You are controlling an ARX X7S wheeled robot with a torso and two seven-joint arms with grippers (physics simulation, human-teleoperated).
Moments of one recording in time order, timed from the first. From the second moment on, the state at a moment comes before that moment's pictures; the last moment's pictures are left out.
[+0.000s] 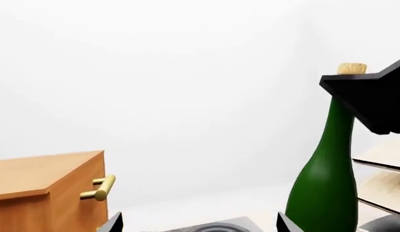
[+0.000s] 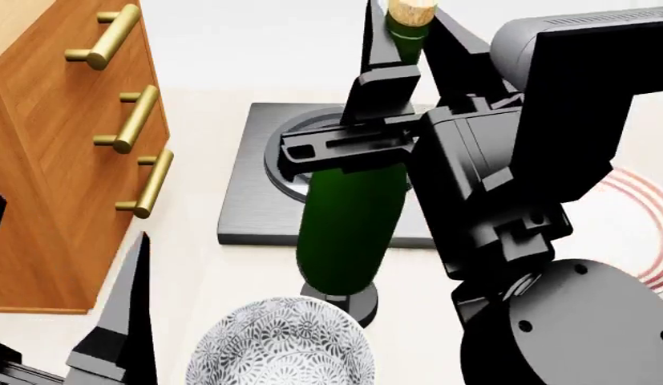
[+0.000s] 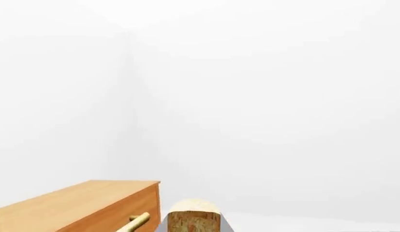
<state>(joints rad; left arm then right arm) -0.65 -0.82 0.84 0.93 -0.81 -0.31 -0.99 0.86 0.41 -0.15 -0.56 1.01 0.78 0.44</state>
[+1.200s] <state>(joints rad) -0.81 -0.55 0.98 0.59 -0.96 -0.34 -0.58 0.83 0.37 -0.28 -0.57 0.95 0.74 0.41</state>
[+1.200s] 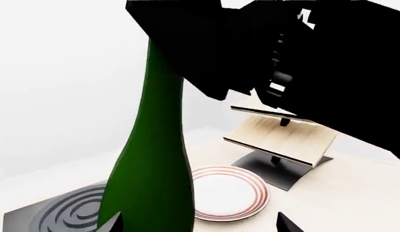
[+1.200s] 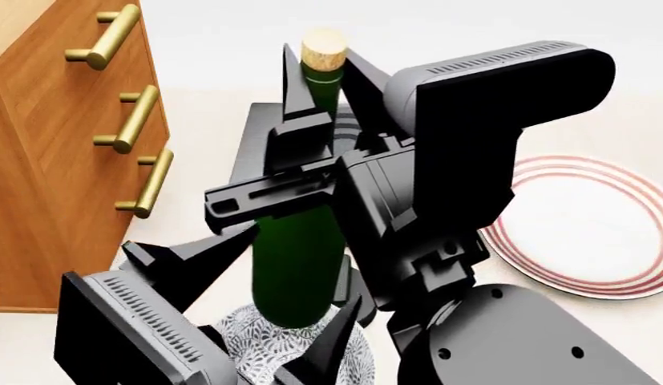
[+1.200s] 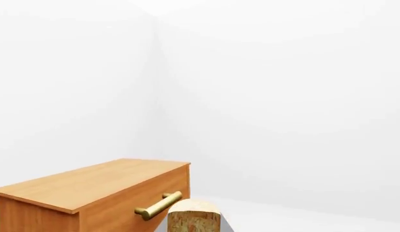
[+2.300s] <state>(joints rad) -0.86 -0.50 1.00 0.38 -0.89 -0.40 -0.53 0.82 0.38 -0.29 -0.59 0.96 0.72 0.42</state>
